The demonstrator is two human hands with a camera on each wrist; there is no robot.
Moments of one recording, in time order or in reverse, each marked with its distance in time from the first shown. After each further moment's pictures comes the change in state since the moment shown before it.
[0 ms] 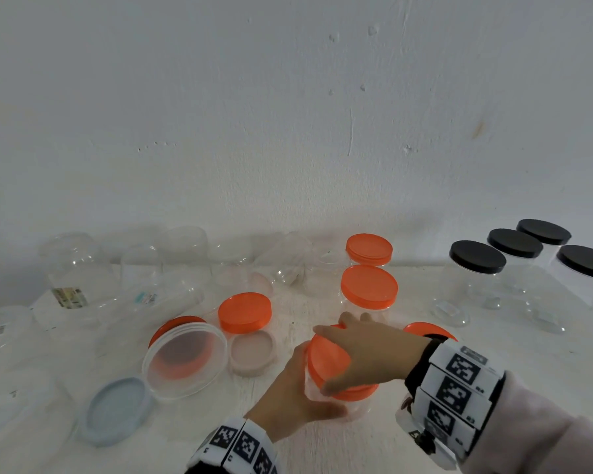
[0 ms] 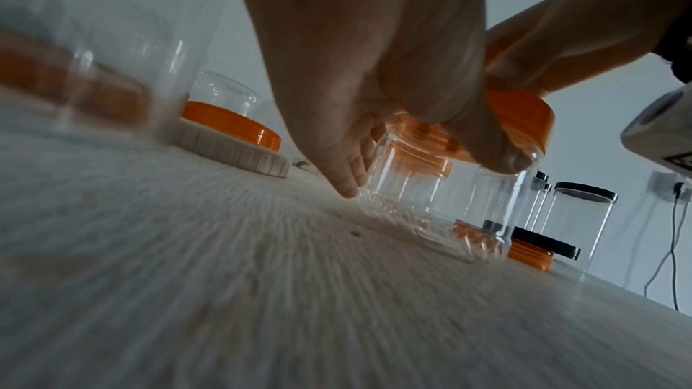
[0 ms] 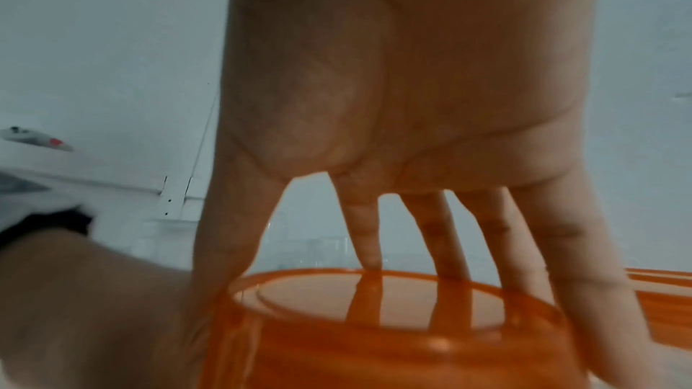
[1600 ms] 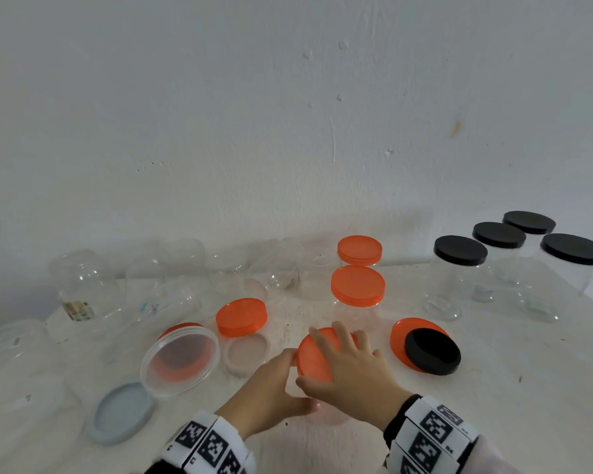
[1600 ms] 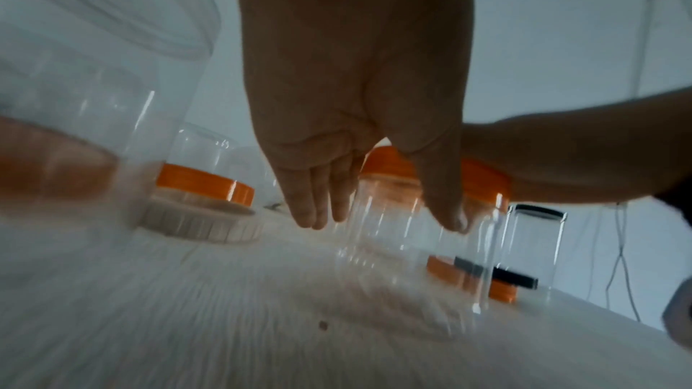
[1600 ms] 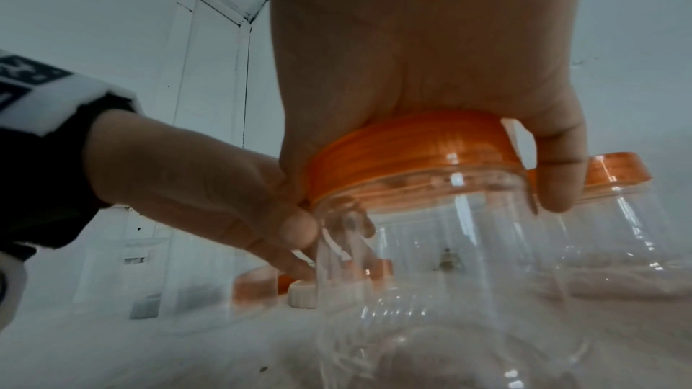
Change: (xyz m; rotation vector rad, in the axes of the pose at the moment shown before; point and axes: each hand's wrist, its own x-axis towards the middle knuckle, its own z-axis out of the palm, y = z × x) left_hand -0.028 0.039 -0.012 0.435 0.067 -0.028; right_hand -0.005 -0.011 0.066 0.151 0.390 0.125
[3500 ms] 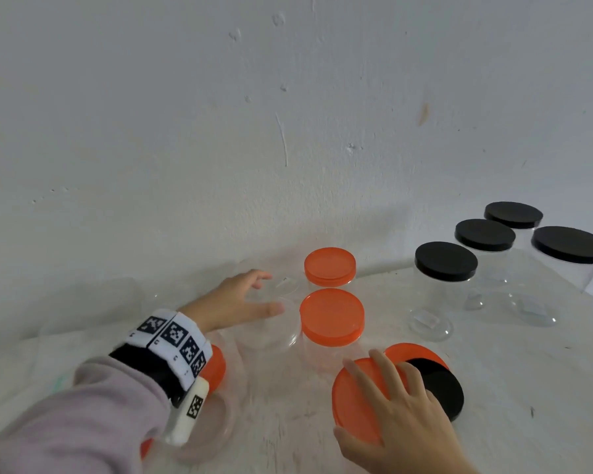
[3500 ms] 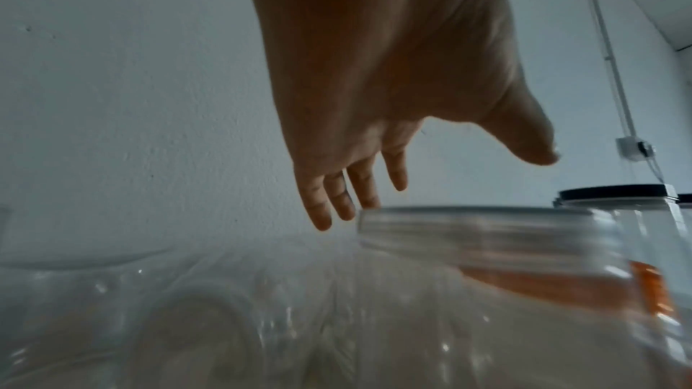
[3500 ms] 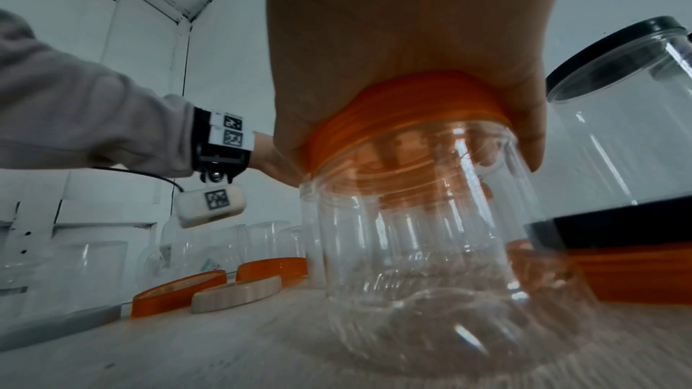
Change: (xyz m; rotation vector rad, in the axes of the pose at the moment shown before) left_hand 0.187 0.023 -0.104 0.248 -0.095 0.013; right_hand 0.002 0.073 -0.012 0.022 0.002 0.182
